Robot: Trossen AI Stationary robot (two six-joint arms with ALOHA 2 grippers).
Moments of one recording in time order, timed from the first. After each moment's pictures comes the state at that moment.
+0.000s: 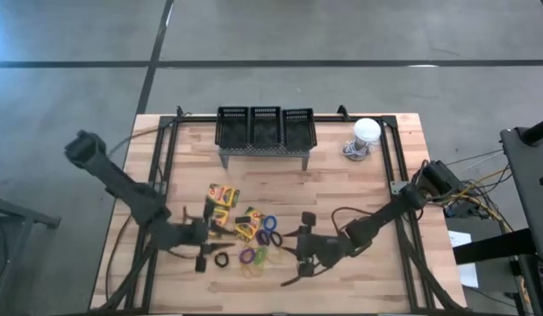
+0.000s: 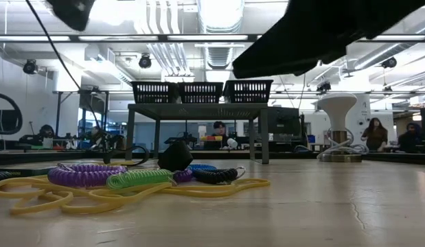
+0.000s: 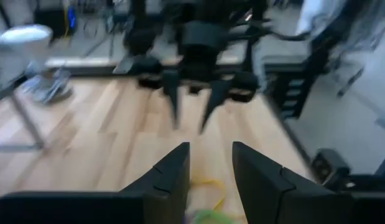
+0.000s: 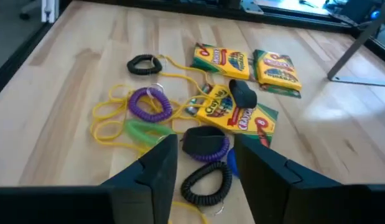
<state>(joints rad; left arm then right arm) -0.74 1.19 0.55 0.34 -0.64 -0.21 0.56 1.79 0.91 0.32 0.62 0.26</state>
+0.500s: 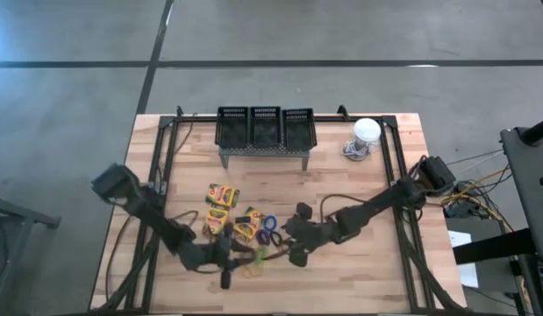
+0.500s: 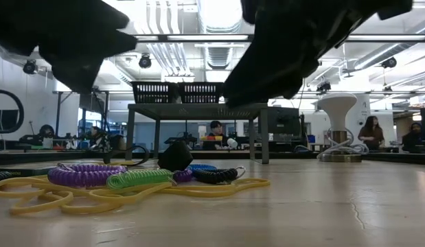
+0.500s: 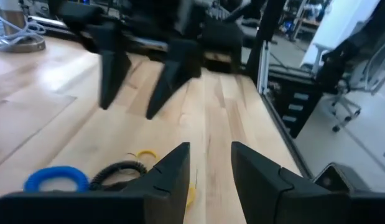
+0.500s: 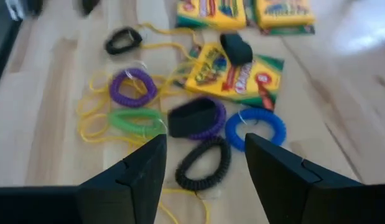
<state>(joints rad) -0.73 1.76 0.59 0.90 -0.69 -0.40 0.42 1.79 1.01 0.05 0.38 0.51</state>
